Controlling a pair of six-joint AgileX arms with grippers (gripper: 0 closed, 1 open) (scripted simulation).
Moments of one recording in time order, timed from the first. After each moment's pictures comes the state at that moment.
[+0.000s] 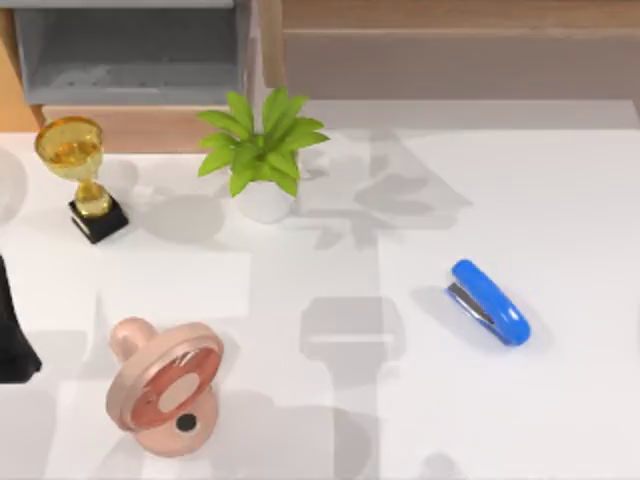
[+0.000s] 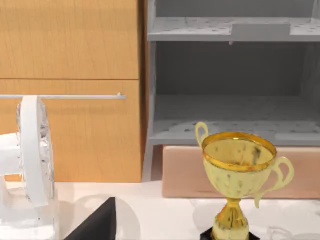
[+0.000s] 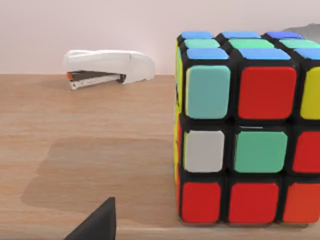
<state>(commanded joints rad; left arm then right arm) 0.00 0.00 0.00 0.00 0.00 0.00 -0.26 1.59 1.45 0.15 -0.23 0.01</state>
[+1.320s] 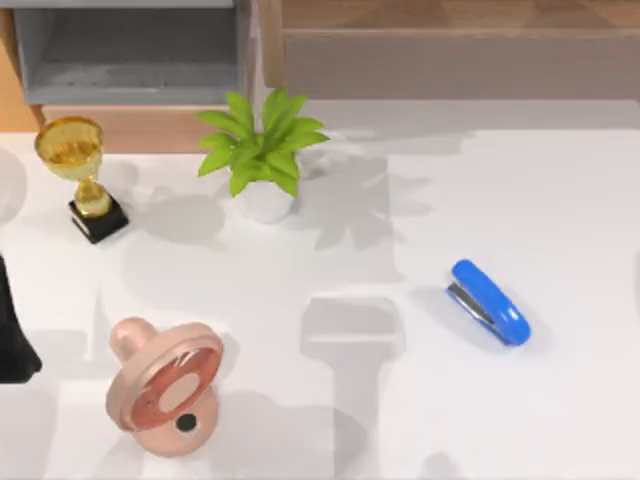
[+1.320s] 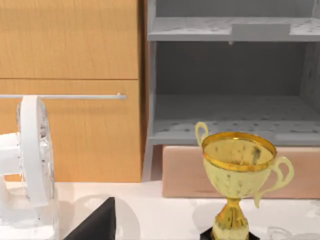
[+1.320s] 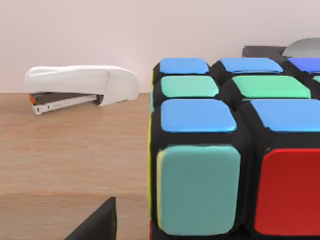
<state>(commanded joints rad) 0.00 0.00 0.00 0.00 0.00 0.00 -0.23 1.85 1.75 0.11 -0.20 0.02</state>
